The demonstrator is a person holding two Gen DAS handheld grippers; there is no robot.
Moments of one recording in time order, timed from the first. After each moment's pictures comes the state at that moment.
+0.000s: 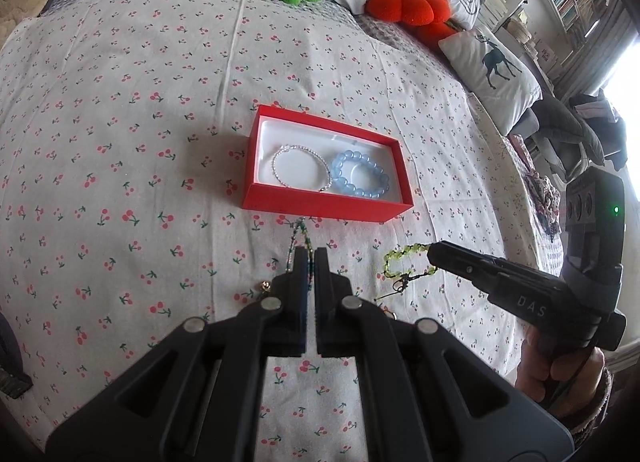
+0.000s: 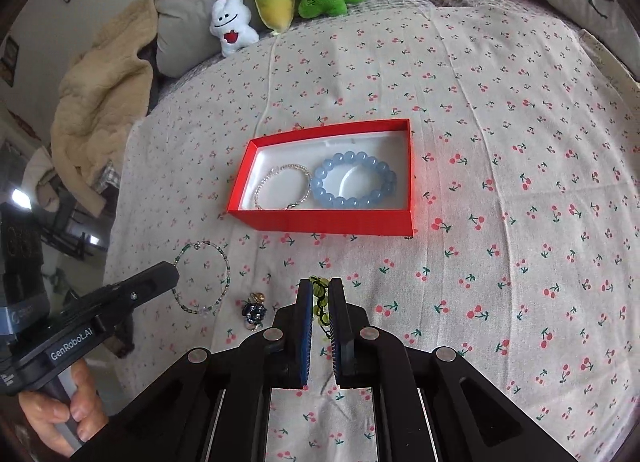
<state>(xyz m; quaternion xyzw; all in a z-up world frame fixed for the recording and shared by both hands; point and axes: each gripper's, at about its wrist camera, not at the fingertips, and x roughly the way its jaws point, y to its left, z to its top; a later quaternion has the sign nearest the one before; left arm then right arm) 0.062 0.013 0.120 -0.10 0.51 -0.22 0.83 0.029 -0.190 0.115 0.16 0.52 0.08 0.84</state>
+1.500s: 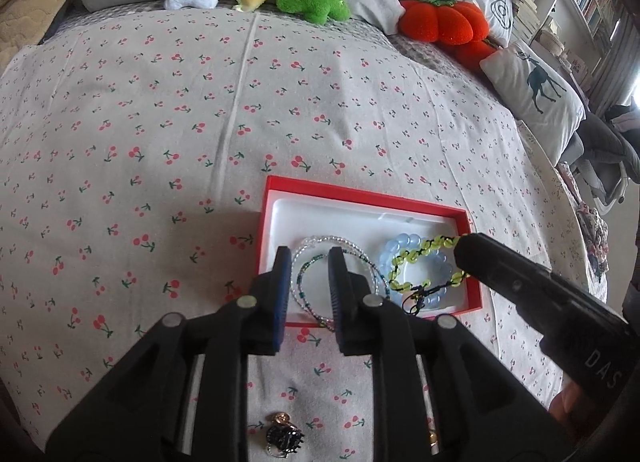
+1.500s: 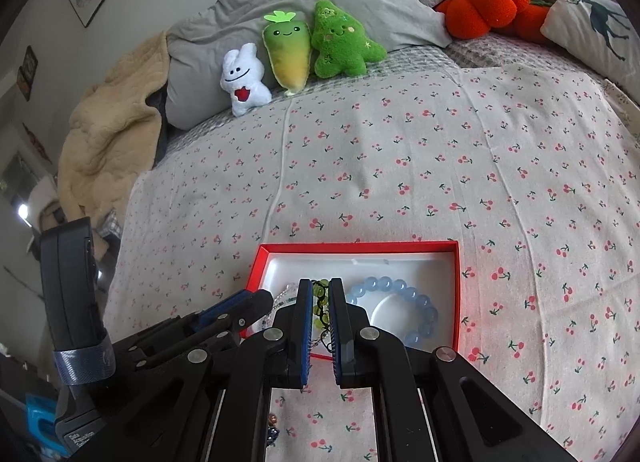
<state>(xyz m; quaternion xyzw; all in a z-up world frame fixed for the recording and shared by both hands) 0.144 -0.023 0.080 -0.07 0.47 -0.15 0.87 0.105 -0.174 0.113 0.15 0.43 0.09 0.89</state>
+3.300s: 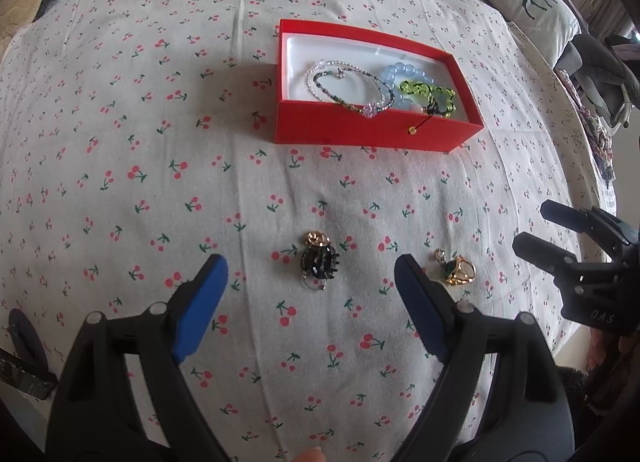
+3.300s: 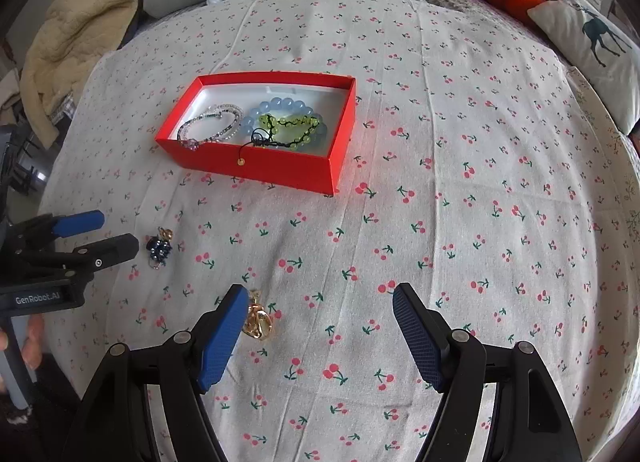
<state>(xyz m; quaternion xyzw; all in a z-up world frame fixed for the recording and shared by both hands) 0.058 0.000 0.060 0.01 0.58 -0.17 0.79 0.007 -0.209 0.082 0.01 0.56 0.04 0.83</state>
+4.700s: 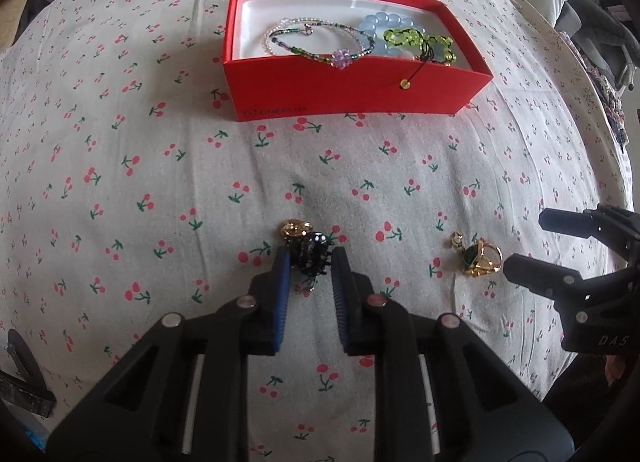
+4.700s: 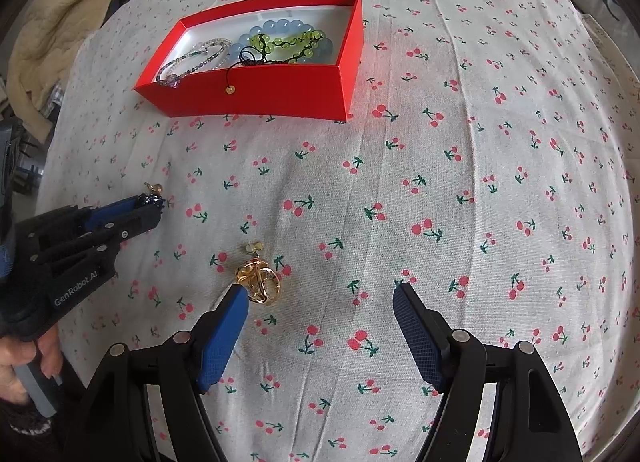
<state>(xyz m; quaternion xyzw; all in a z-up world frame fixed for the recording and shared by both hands) 0.061 -0.033 0.029 0.07 0.58 -0.18 0.79 0.006 -0.201 0.042 0.04 0.63 0.04 0.77</state>
